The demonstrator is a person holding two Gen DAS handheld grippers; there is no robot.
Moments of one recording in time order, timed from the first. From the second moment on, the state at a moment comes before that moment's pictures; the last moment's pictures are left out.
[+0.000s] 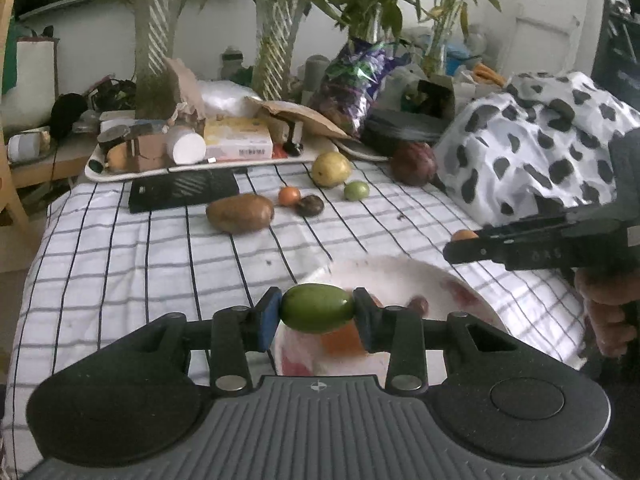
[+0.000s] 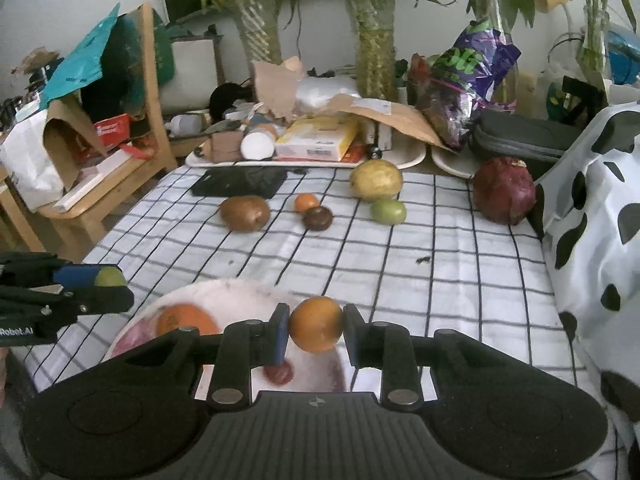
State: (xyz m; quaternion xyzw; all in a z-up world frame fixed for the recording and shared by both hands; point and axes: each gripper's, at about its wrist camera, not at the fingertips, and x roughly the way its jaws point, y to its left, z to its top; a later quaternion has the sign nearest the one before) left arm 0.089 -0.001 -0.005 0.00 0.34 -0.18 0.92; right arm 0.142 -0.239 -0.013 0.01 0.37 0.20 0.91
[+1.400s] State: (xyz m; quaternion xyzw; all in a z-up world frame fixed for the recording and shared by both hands) left arm 0.067 -0.023 -0.025 0.05 0.39 -0.18 0.90; right arm 0.091 -0.206 -0.028 -0.08 0.40 0.21 0.89
